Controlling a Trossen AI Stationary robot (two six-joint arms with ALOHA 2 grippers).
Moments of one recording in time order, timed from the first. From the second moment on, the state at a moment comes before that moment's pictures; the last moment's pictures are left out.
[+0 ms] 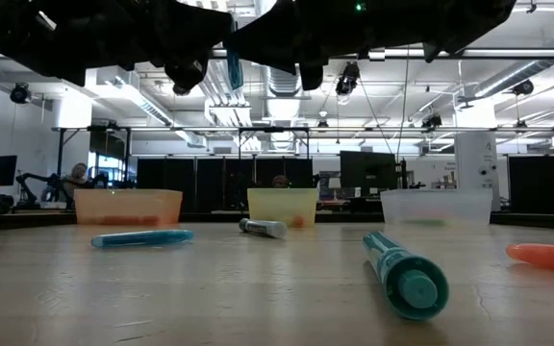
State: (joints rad) left arm -0.04 1.24 0.43 0.91 0.19 -0.08; right arm 0.20 1.79 0.93 0.76 0.30 0.06
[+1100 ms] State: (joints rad) left arm 0.02 1.12 0.37 0.77 0.09 -0.02; right arm -0.60 1.40 0.83 -0.49 0.60 -0.16
